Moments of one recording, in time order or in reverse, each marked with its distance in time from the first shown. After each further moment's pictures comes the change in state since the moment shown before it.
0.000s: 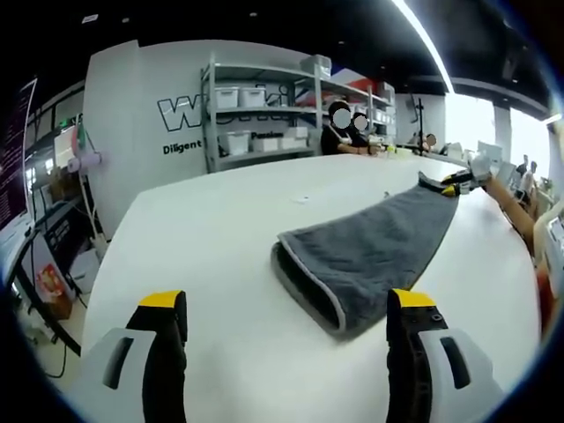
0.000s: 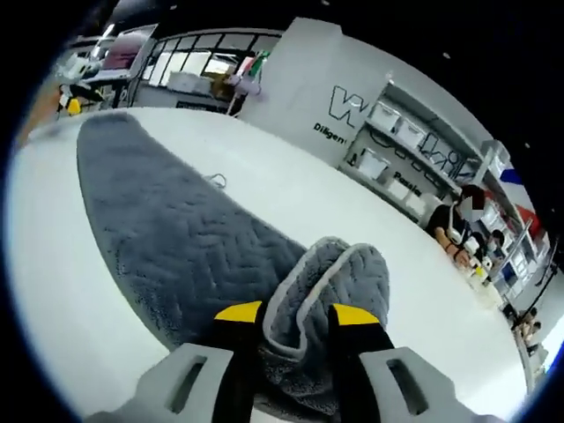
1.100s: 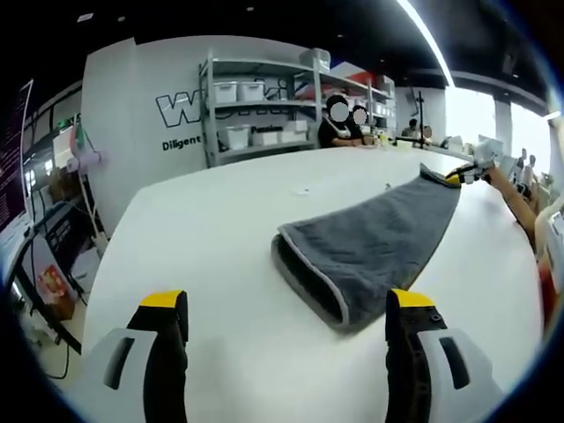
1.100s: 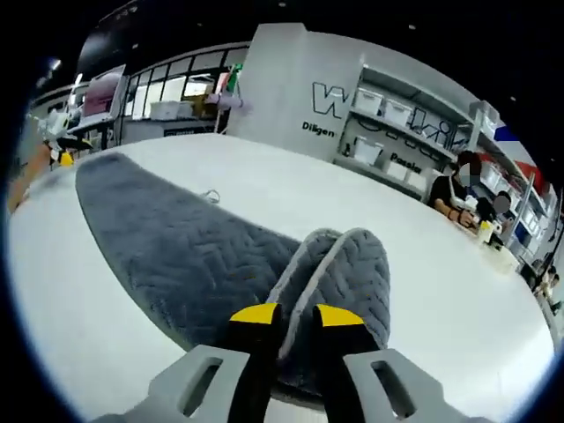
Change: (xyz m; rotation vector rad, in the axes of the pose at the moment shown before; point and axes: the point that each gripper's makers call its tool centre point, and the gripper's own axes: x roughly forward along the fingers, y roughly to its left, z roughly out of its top) left arm 0.002 0.000 -0.007 0.014 0.032 0.006; right arm -0.013 -0.006 -0.011 0.092 0.035 -0.001
